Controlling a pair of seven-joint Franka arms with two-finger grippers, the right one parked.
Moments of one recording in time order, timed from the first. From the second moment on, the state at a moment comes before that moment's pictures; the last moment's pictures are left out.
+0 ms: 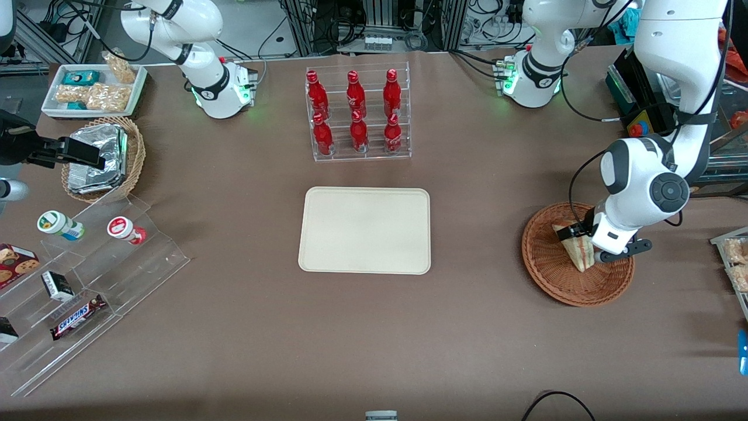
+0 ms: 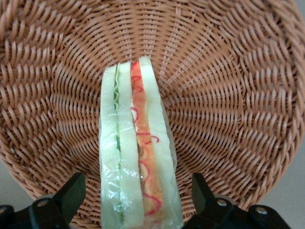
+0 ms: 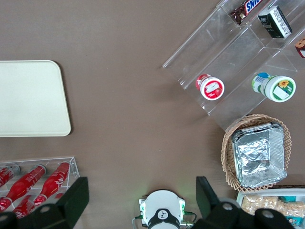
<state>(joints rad) 0.02 0.30 -0.01 -2.16 0.01 2.35 -0.26</state>
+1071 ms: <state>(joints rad) 0.00 0.25 -0.01 -2.12 0.01 2.19 -0.26</state>
